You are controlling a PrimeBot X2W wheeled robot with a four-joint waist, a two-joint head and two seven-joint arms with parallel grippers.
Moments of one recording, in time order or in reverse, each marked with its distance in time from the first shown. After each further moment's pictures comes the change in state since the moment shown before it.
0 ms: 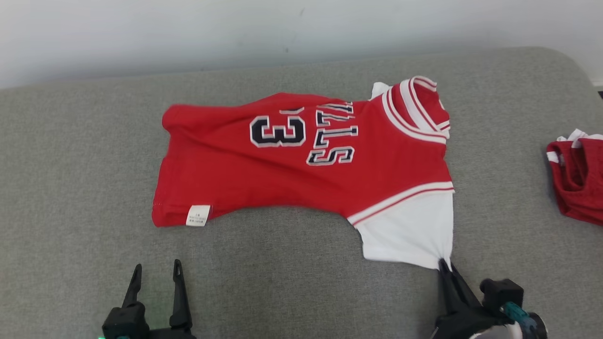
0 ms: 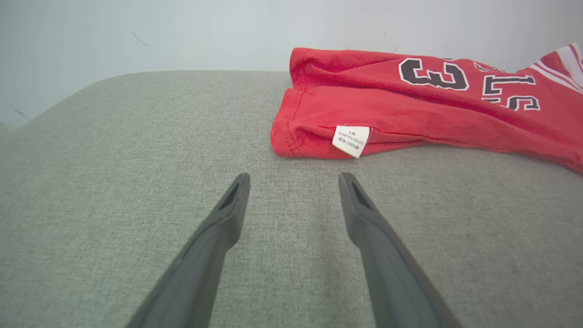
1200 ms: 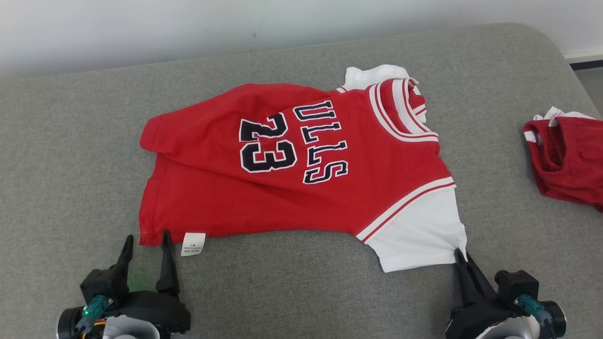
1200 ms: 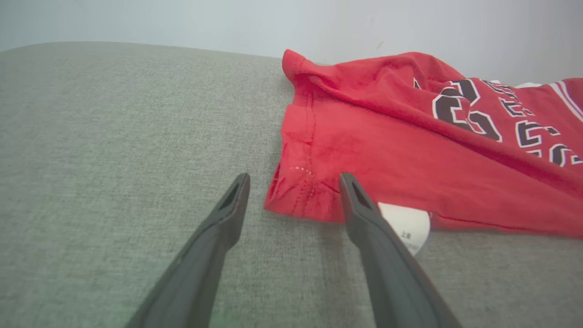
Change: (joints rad) left arm -0.187 0.000 0.102 0.193 -0.068 -0.134 0.000; right arm 0.013 -0.069 -0.006 -0.038 -0.023 0.000 0.001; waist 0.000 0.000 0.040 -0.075
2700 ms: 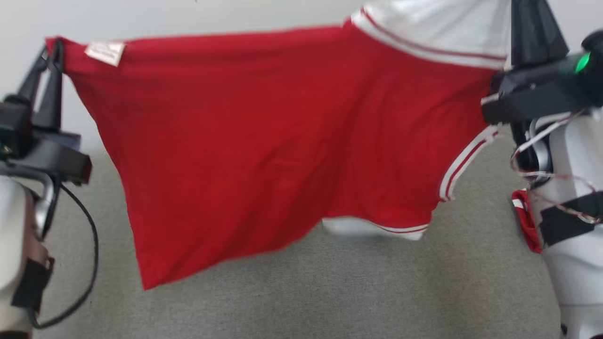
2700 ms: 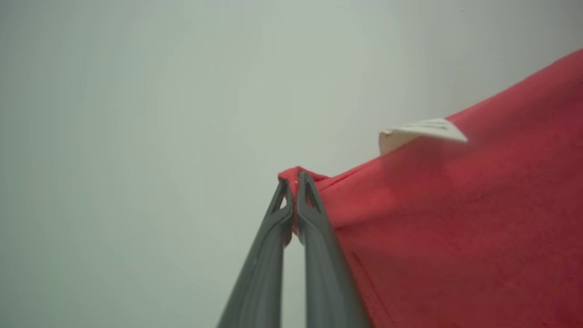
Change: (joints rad) left arm -0.479 0.374 -0.188 -0.047 0.099 -0.054 0.000; right arm -0.647 -0.167 0.159 -0.200 0.094 0.000 0.000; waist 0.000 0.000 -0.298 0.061
